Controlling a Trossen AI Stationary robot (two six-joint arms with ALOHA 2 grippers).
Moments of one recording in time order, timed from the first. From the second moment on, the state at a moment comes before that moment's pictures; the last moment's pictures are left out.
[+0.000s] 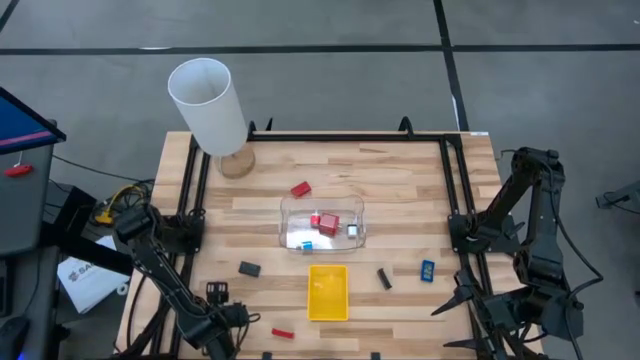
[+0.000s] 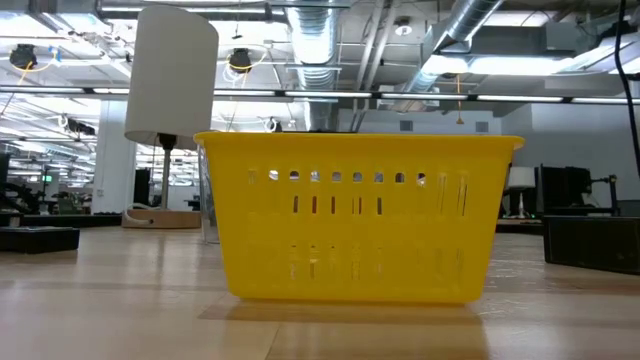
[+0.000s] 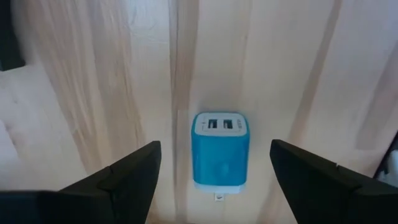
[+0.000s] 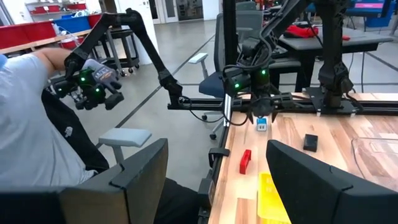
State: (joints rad) left arm -0.99 1.84 1.21 -1.03 -0.01 -1.02; right arm 1.32 1.23 1.07 -0.12 1.01 0.37
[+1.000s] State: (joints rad) left arm -0.70 1.58 1.08 -0.56 -0.22 -0.69; right arm 1.32 1.23 1.07 -0.12 1.01 0.38
